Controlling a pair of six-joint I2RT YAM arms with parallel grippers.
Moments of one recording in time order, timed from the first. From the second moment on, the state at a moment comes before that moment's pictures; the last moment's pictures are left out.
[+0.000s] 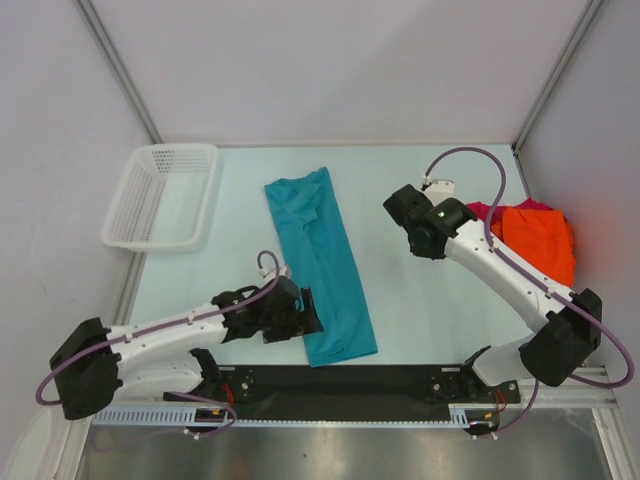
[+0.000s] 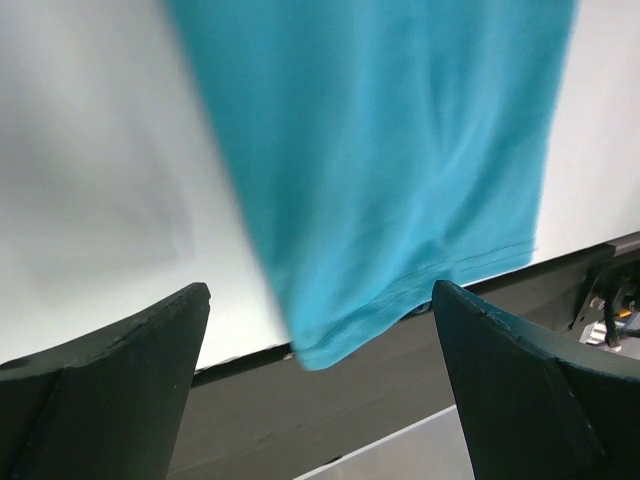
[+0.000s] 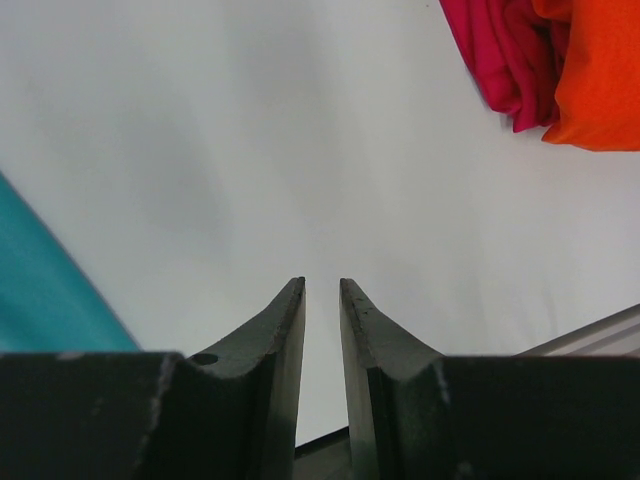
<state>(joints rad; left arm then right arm) -0.98 1.05 0.51 -0.47 -0.05 -1.12 0.65 1.40 1.33 -1.16 0.64 0.75</state>
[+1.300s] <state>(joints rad) -1.09 1.01 0.31 -0.09 0.10 -1.27 0.58 1.41 1.29 -1.12 0.65 0.71</state>
